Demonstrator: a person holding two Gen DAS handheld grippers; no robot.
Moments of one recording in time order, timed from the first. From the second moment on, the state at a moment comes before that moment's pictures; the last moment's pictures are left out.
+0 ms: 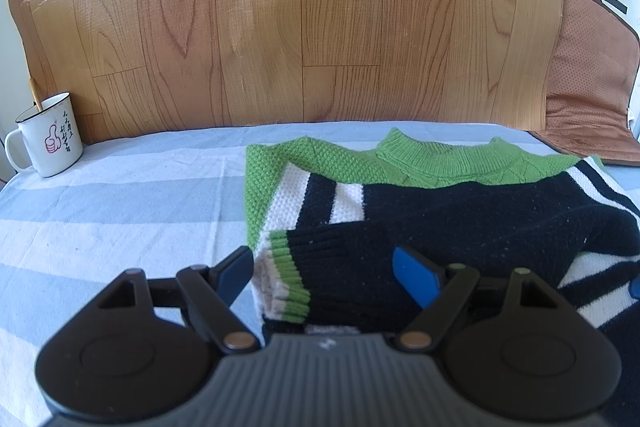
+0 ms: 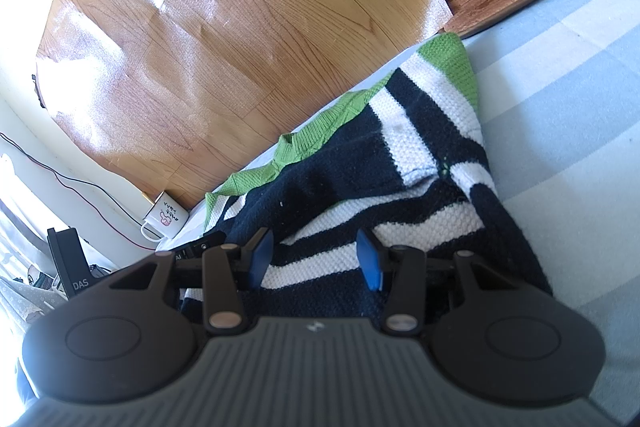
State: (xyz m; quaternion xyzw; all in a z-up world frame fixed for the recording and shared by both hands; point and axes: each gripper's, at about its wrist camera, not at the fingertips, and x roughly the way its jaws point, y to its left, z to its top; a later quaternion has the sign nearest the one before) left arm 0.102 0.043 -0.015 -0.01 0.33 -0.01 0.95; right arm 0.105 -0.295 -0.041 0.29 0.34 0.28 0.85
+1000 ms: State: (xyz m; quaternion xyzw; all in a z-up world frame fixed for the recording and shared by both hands) left arm 0.101 0.043 -0.016 -0.01 0.32 -0.01 0.95; right arm 0.106 -0.295 -0.042 0.29 0.34 0.28 0.85
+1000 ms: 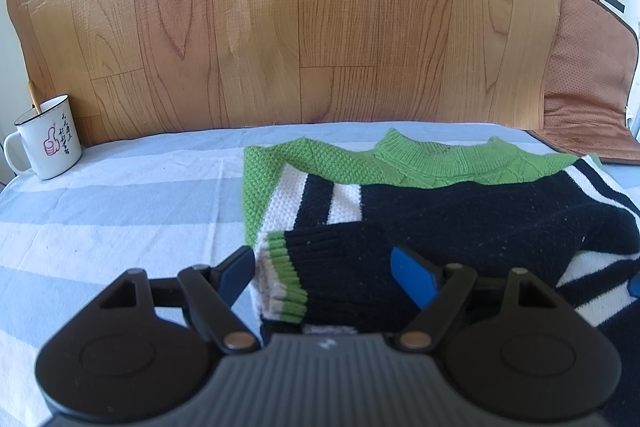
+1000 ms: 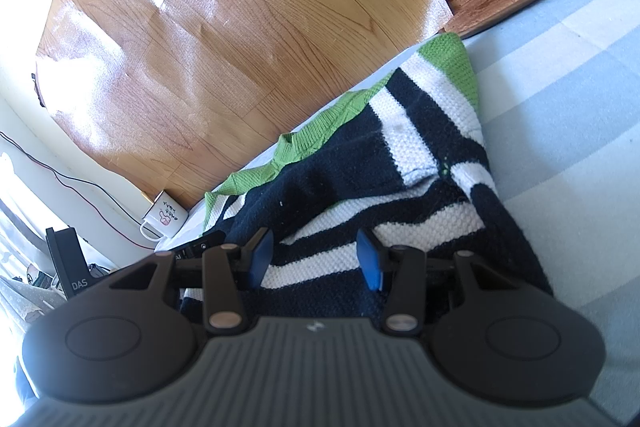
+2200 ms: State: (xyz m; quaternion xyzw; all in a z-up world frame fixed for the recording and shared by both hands) left arm 0.101 0.041 -0.014 0.00 0.32 -0.01 0.95; right arm 0.107 -0.294 -0.041 0.29 0.34 0.28 0.85
